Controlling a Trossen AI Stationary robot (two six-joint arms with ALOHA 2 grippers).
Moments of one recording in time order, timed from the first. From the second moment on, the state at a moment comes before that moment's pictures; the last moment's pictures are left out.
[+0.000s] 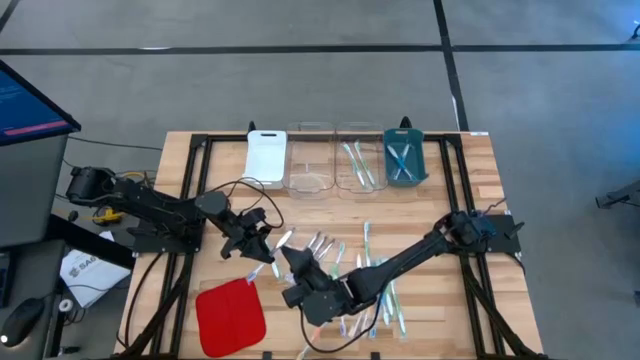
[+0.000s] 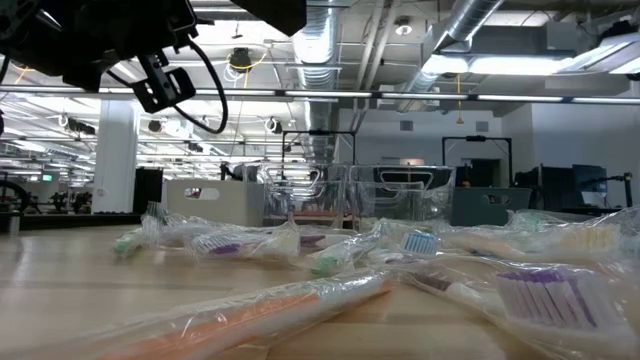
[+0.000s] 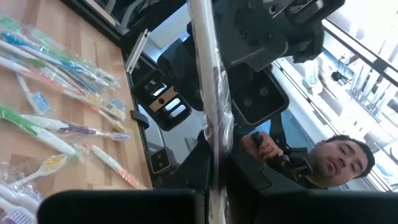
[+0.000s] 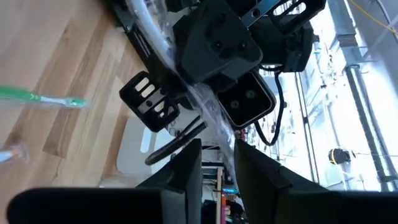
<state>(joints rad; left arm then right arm) -0.07 1.12 0.28 0.86 0.60 -0.92 0.50 2.21 1.81 -0.02 1.20 -1.07</state>
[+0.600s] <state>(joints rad) 0.37 1.12 0.28 0.84 0.75 -0.95 0.52 1.91 1.81 -0.57 0.54 -0.42</state>
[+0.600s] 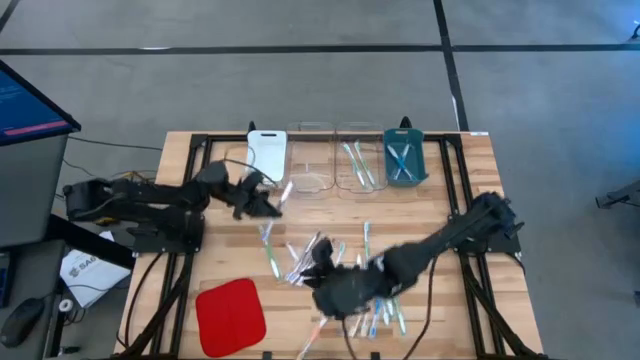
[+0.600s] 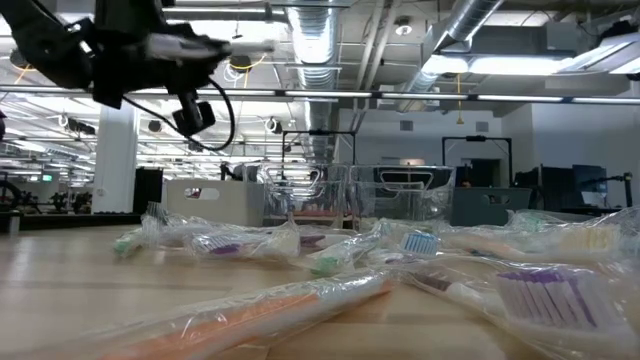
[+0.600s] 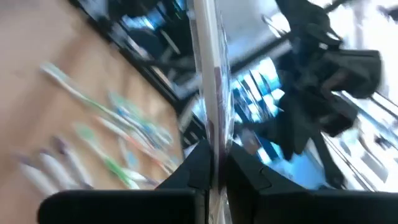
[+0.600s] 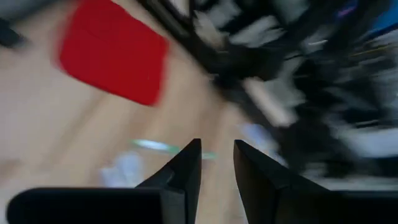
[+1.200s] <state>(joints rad) 0.81 1.16 0.82 -0.42 0.17 -0.14 0.43 1.47 1.13 0.29 0.28 -0.26</state>
